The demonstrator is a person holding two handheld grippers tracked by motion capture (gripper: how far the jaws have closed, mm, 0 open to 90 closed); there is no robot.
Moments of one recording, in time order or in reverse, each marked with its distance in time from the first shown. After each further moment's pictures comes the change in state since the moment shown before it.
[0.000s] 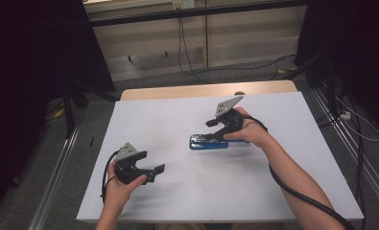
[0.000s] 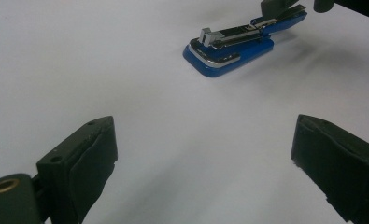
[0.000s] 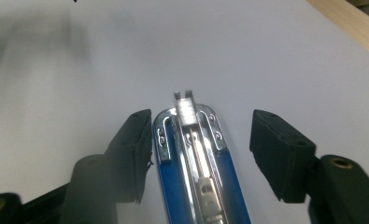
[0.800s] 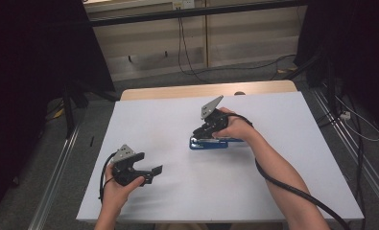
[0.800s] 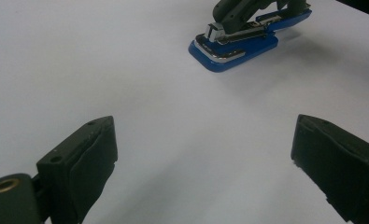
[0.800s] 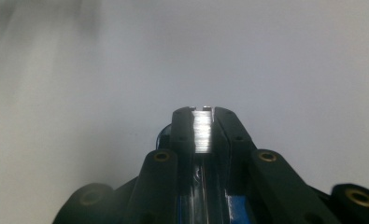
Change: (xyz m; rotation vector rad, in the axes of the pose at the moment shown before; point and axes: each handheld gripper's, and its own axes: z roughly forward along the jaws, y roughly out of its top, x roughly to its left) left arm 0.002 -0.006 -0.007 -0.001 0.016 -0.009; right arm -0.011 0.016 0.046 0.099 0.149 -0.103
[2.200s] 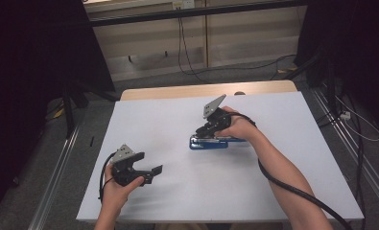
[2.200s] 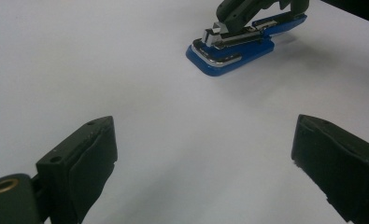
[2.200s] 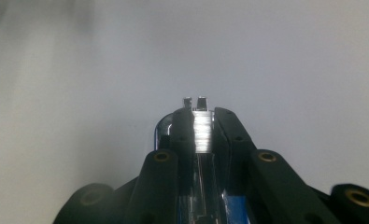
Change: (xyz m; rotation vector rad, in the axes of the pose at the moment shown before) left arm -0.002 0.001 -0.002 -0.010 -0.006 0.002; right arm 0.002 0.000 -0.010 0.016 -0.029 0.004
